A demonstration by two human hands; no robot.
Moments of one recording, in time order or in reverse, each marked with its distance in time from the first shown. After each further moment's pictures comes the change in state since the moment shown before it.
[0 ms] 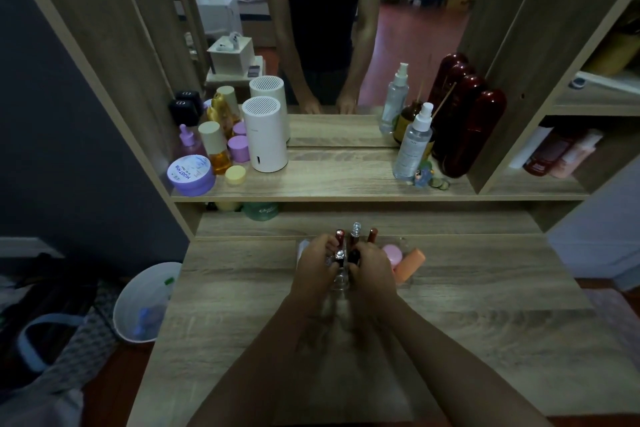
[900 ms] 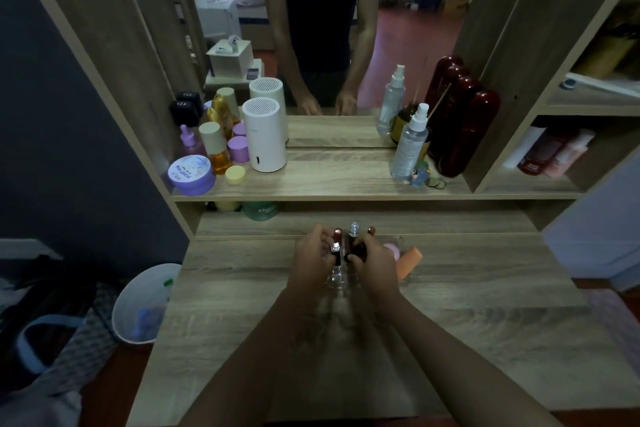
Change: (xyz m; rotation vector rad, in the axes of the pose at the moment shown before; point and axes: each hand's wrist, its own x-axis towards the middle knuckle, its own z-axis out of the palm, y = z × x) left_hand 0.006 0.009 -0.010 -0.107 -0.007 -0.027; right_hand -0.008 -0.003 -0.010 0.141 0.094 0.021
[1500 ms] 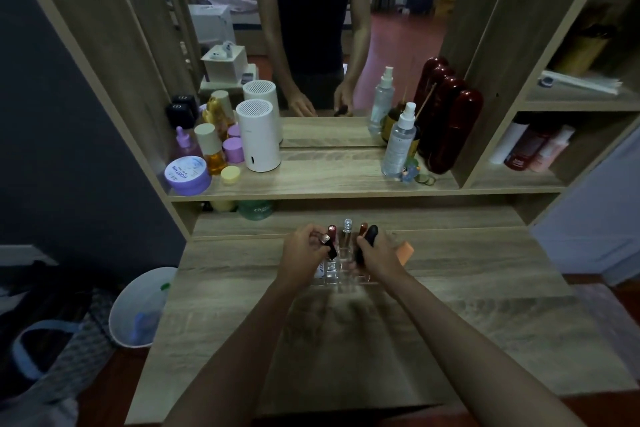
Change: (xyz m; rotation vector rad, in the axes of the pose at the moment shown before) left_hand -0.002 0.005 -0.014 0.028 0.037 -0.028; right_hand 0.003 -0.003 -0.028 0.420 -0.178 0.253
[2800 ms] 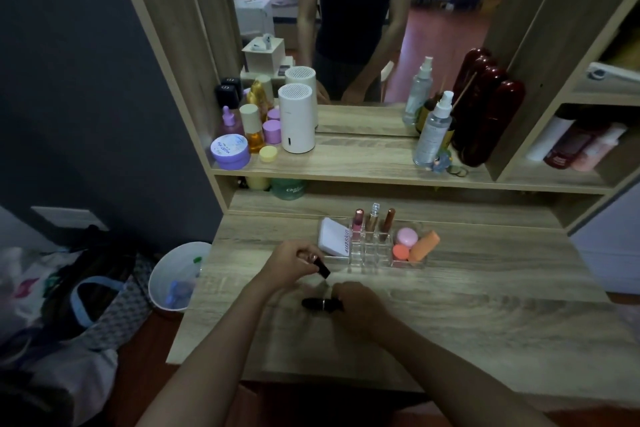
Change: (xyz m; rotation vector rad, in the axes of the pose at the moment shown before) left_hand -0.049 -0.050 -0.061 0.003 -0.252 -0.145; right_hand -0.065 0.055 0.065 -0.914 -0.435 -0.345
